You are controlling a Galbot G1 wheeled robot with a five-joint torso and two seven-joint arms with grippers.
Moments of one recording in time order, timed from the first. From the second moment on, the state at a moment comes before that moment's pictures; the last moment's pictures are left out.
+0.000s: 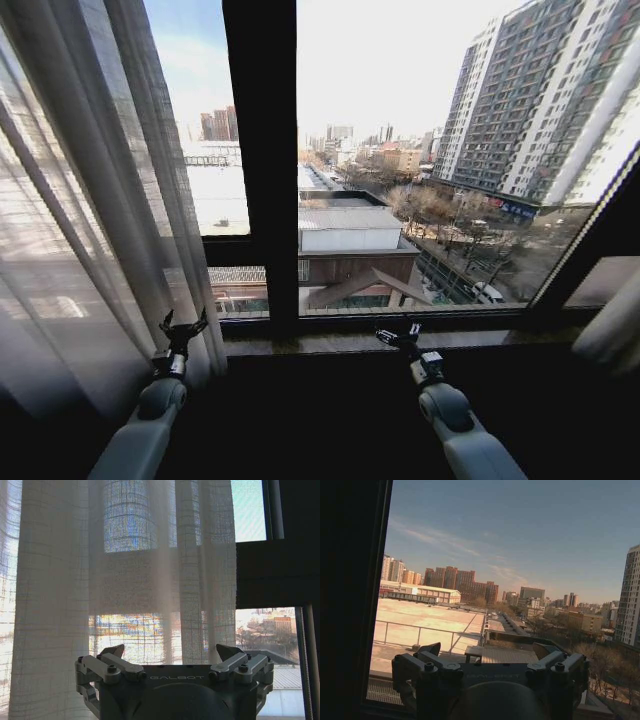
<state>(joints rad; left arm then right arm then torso) 0.96 -1.11 -0.48 -1.36 -0.40 -0.23 -0.11 -1.15 1.14 0.44 1.67 0.28 0.05 0.01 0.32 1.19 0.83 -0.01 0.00</state>
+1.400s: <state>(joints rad) 0.82 -1.12 -0.41 -1.17 -0.43 -0.26 -0.06 -1.15 1.14 0.44 1.67 0.28 0.05 0.01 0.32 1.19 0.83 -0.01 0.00</state>
